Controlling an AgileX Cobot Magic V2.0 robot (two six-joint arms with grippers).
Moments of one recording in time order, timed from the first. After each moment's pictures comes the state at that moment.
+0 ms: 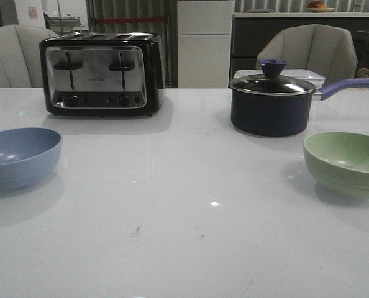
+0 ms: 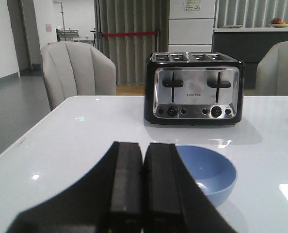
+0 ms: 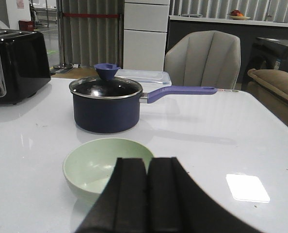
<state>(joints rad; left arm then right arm) -0.01 0.00 0.00 0.03 0.04 -0.01 -0.01 -0.01 0.03 0.01 0.04 -0.01</state>
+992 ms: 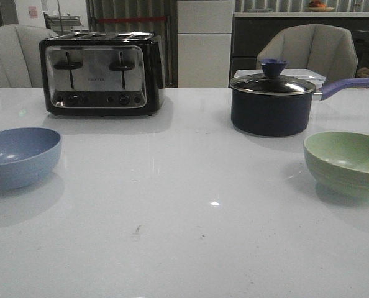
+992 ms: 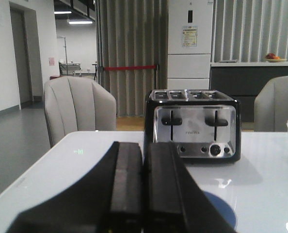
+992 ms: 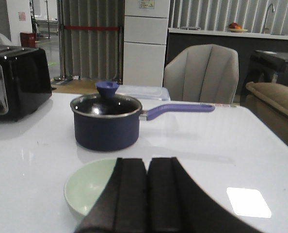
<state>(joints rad) -0.01 0.00 -0.04 0.03 -0.07 -0.01 -0.01 -0.01 -0.04 0.01 0.06 -0.01</state>
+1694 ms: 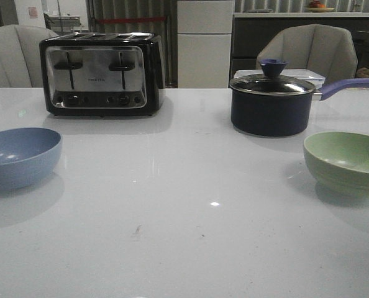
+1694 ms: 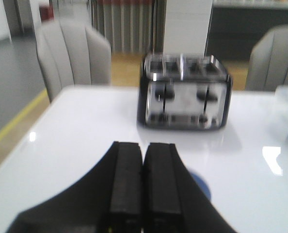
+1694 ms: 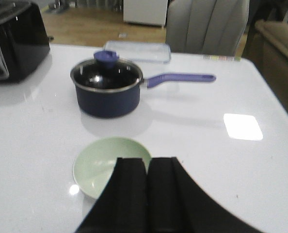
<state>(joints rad) -0.01 0.34 -0.64 -0.01 0.55 -0.01 -0.01 0.43 -0.58 0.01 0.53 -0.01</state>
